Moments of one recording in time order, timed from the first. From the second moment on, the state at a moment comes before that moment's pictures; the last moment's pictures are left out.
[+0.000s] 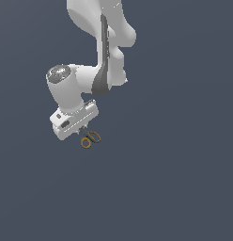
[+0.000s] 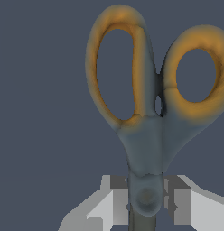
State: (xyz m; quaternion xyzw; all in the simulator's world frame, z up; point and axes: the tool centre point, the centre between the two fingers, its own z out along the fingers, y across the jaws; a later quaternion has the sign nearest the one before) arm -0.019 -0.163 0.134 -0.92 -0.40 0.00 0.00
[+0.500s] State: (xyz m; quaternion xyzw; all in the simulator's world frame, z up) arm 0.006 -0.232 0.192 -0.92 -0.40 0.00 0.00
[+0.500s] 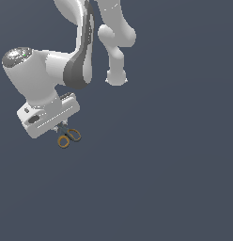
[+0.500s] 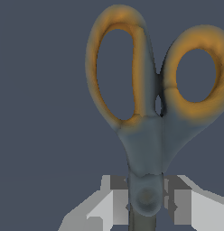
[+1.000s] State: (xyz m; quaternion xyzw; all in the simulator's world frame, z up) arm 0.017 -0.257 0.212 -0.92 -0.40 0.00 0.00
